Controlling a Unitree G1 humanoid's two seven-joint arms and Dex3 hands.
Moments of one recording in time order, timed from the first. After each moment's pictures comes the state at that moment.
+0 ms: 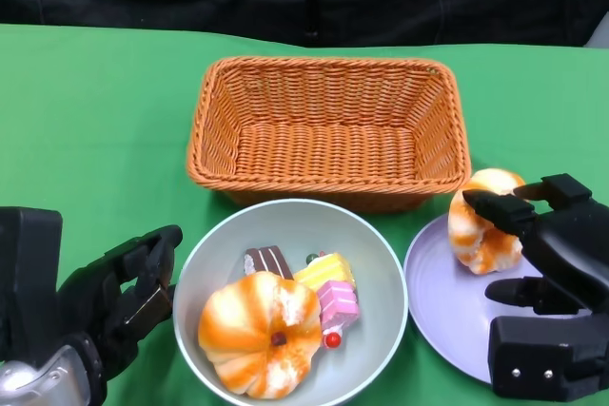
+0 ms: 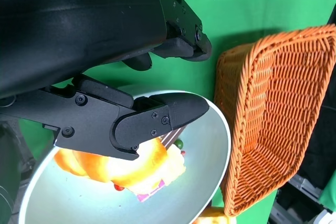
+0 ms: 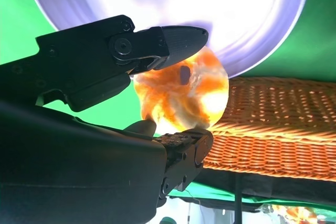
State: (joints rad) left arm -0.03 0.07 0.18 -0.24 -0.39 0.85 -0.09; right arm -0.17 -0.46 0.25 0.13 -0.85 -0.13 0.00
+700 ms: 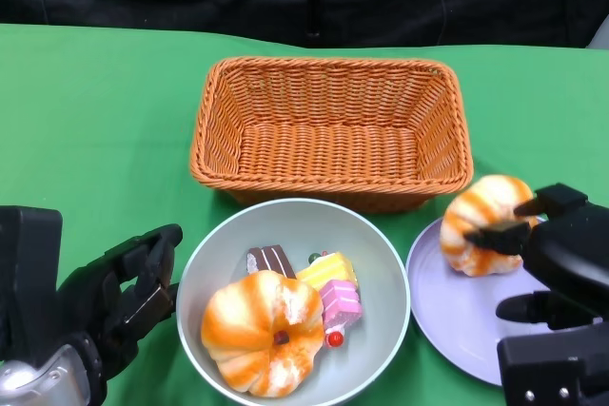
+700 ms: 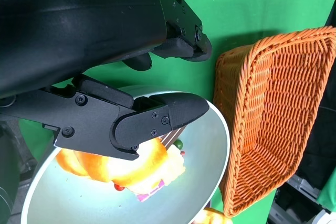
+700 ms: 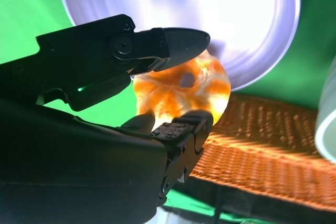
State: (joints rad) left arm -0.03 0.07 0.19 -0.25 -0.39 0.86 -0.08; right arm -0.12 -0.57 0.27 -0.10 -0.86 -0.08 0.24
